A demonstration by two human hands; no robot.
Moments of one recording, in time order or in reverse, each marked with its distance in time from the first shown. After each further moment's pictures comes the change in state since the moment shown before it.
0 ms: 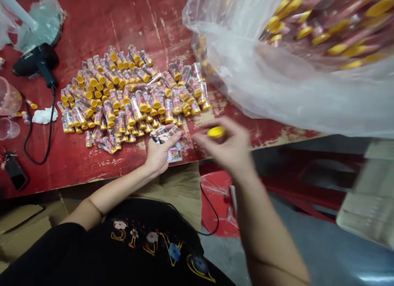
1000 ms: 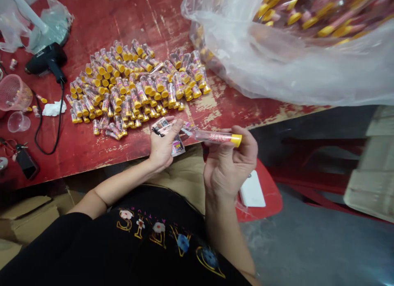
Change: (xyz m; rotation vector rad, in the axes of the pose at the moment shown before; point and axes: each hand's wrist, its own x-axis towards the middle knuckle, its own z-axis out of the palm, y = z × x) left_hand -0.049 -0.006 -0.009 0.025 -0.022 0.120; right_hand -0.116 -0.043 0.059 0.662 0.578 0.022
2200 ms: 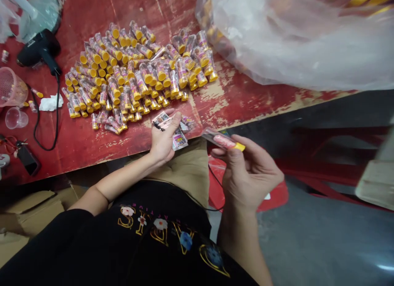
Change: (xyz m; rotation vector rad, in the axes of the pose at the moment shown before) left_hand 0.007 -0.010 -0.009 0.016 0.048 -0.031; right_hand -0.018 -0.027 -0.037 -0.377 -0.024 0.073
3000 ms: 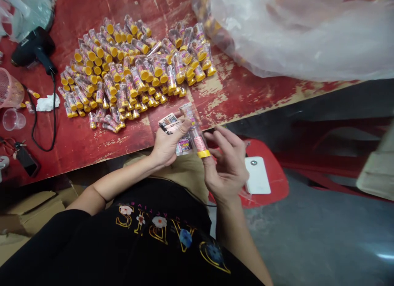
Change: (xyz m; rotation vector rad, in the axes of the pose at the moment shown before) left_hand -0.016 -0.004 -0.001 -0.028 -0.136 -0.132; right_hand -0.009 0.022 -0.008 -0.215 -0.316 -0.318
